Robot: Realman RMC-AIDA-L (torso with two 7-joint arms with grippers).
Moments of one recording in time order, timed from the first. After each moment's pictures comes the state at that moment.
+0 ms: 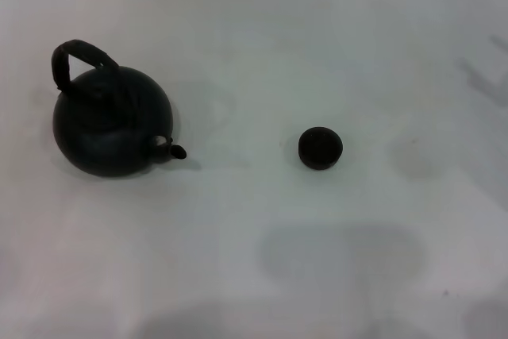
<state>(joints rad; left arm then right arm) 0.09 -2.08 0.78 0.51 0.92 1.52 -0.75 0.20 2.00 2.35 0.73 -1.39 1.36 -2.08</state>
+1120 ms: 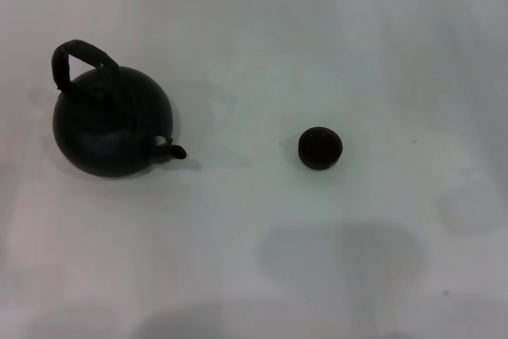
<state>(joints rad) 0.02 -2.08 0.53 0.38 0.87 1.49 -0.66 0.13 2.01 2.35 0.38 -1.02 1.43 -2.54</state>
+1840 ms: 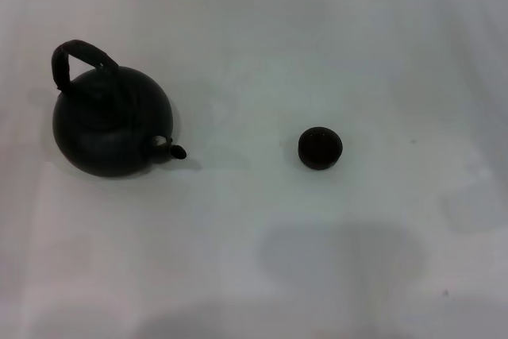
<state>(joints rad) -0.12 -2.08 0.53 0.15 0.77 1.52 -0.46 0.13 2.01 2.36 0.37 -0.94 1.43 -2.59</state>
